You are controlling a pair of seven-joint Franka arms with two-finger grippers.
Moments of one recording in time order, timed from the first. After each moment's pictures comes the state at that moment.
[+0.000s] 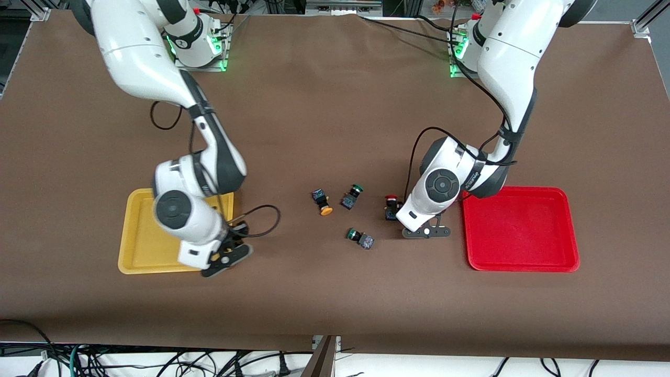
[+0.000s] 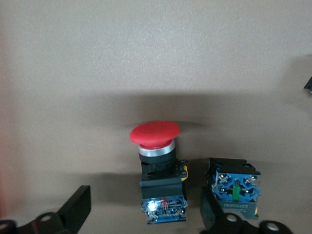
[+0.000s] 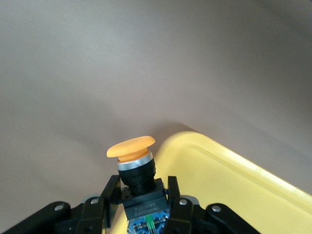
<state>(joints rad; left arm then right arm) -0.33 0.74 -0.11 -1.60 0.07 2.22 -0.50 0.28 0.84 -0.01 -1.18 -0.01 2.04 -0.31</state>
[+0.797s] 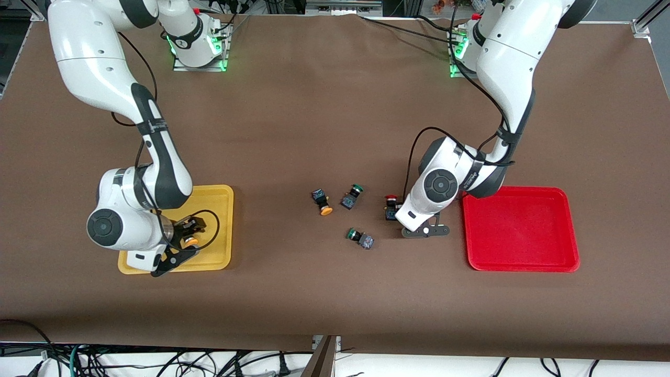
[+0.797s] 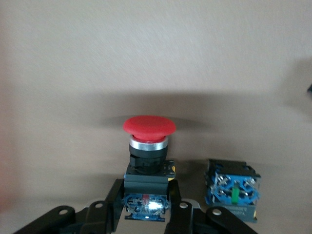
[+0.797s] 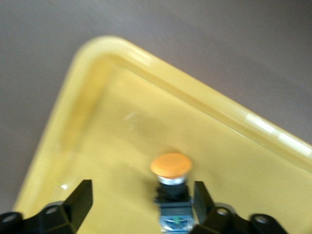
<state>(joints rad) -0.32 0.74 -0.12 -1.59 0.07 2.22 -0.52 0.16 0.82 0.02 -1.29 0.02 2.02 -0.38</state>
